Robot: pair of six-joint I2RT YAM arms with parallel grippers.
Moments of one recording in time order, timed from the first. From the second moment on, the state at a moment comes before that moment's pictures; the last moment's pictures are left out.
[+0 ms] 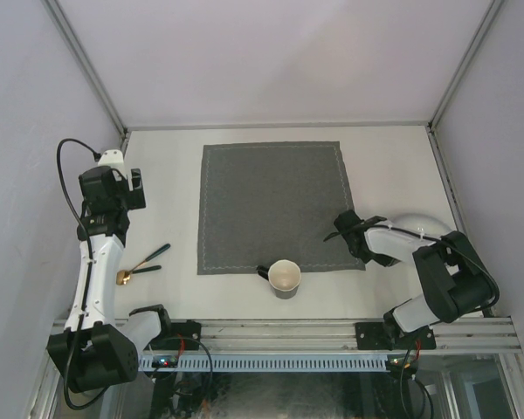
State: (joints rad) left arm 0.20 1.03 0.91 -0.37 -0.22 0.14; right arm 0.46 1.49 0.66 -0.79 0.79 -0.36
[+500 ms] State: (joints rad) left arm 0.20 1.03 0.91 -0.37 -0.22 0.14; right arm 0.47 1.49 0.77 -0.64 0.73 -0.44
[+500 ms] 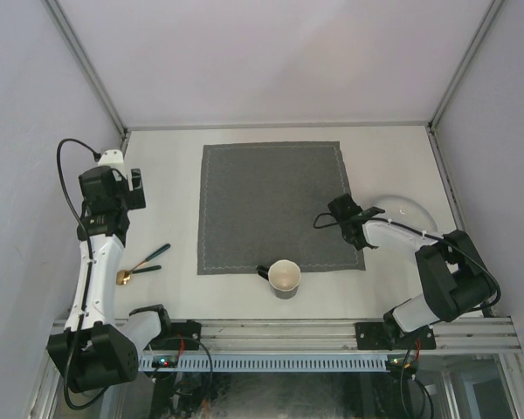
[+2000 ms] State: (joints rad) left arm 0.20 1.05 0.91 -0.37 -0.23 0.14; right arm 0.58 1.46 0.63 -0.07 0.90 -0.79
